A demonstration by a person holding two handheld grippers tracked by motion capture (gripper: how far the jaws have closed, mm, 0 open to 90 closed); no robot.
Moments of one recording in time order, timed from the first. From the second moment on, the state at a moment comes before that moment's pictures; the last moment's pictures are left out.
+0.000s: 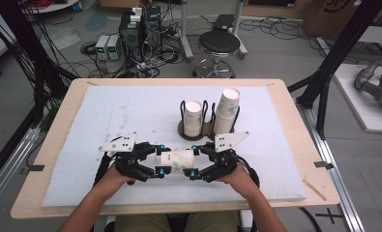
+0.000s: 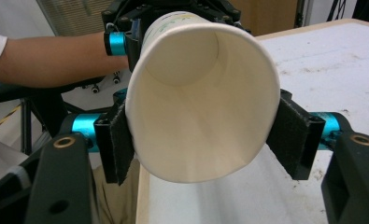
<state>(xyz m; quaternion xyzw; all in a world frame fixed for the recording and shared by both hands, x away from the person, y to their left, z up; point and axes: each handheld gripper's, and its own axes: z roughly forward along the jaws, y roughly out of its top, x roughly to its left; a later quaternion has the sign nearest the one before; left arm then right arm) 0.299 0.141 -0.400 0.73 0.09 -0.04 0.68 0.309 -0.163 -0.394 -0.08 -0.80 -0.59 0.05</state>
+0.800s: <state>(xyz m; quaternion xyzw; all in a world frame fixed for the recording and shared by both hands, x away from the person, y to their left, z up) 0.298 0.146 -0.388 0.79 0.13 0.04 0.60 0.310 -0.166 -0.379 -0.11 -0.85 -0.51 0.00</state>
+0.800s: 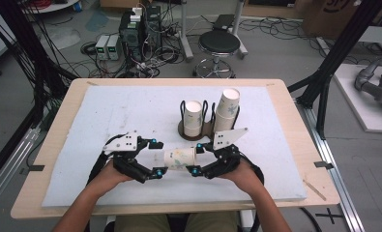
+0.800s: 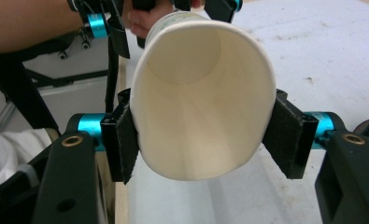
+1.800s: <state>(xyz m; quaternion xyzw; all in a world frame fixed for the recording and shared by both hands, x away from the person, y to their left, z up) 0.294 0.140 -0.386 0.83 0.11 0.05 0.55 0.324 -0.122 -0.337 -0.03 -0.94 -0.34 0.01</state>
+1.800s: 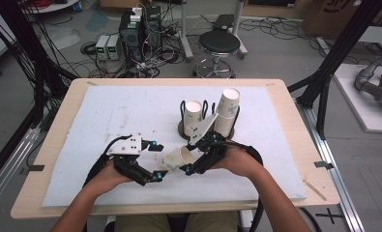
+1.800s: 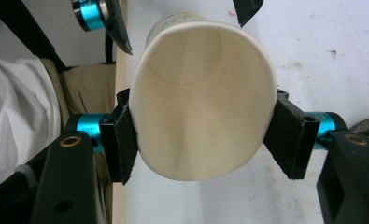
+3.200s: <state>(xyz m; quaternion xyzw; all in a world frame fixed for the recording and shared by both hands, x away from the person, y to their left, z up) 0.292 0.124 -0.393 0.88 0.08 0.04 0.47 0.318 -0.055 -0.322 0.05 -0.99 -0.15 -0.02</state>
